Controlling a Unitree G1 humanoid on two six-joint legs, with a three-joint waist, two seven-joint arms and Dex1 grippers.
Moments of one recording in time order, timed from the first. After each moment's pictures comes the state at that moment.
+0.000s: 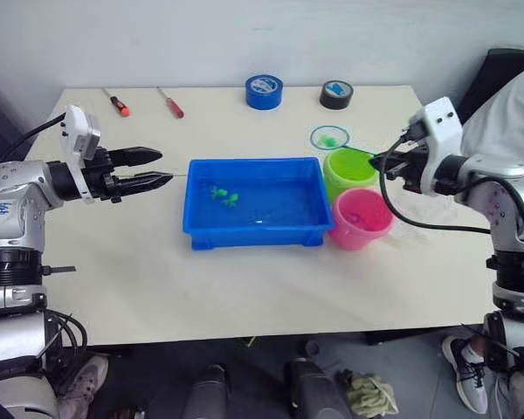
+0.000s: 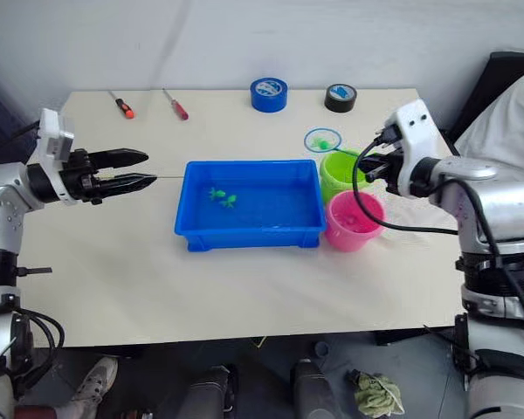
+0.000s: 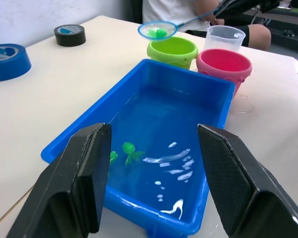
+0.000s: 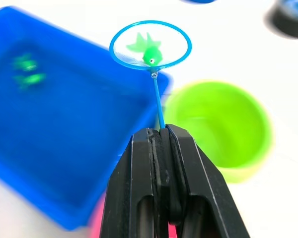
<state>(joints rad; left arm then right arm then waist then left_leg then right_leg) -0.80 0.83 0.15 0.46 -0.41 0.33 -1.23 -0.82 -0.75 -0.08 0.02 0.34 0.97 0.65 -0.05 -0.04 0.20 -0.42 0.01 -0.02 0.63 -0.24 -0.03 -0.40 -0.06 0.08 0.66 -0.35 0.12</state>
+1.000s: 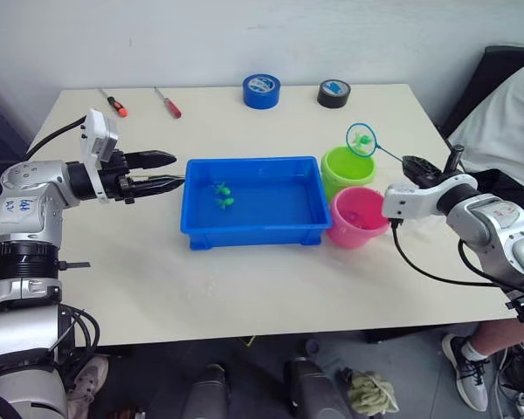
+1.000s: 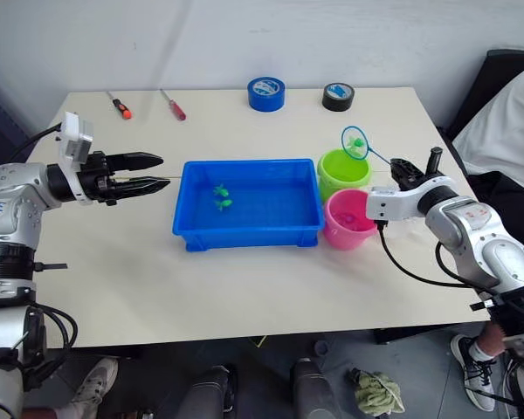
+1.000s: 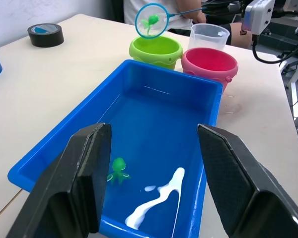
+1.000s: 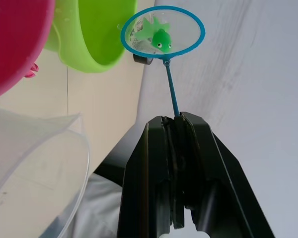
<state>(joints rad) -0.83 0.79 0.12 0.51 -0.39 0.31 -1.26 -0.55 -1.02 0.29 0.14 -0.74 -0.08 0.19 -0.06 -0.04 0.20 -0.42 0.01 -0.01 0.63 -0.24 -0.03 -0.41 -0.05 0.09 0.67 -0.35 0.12</state>
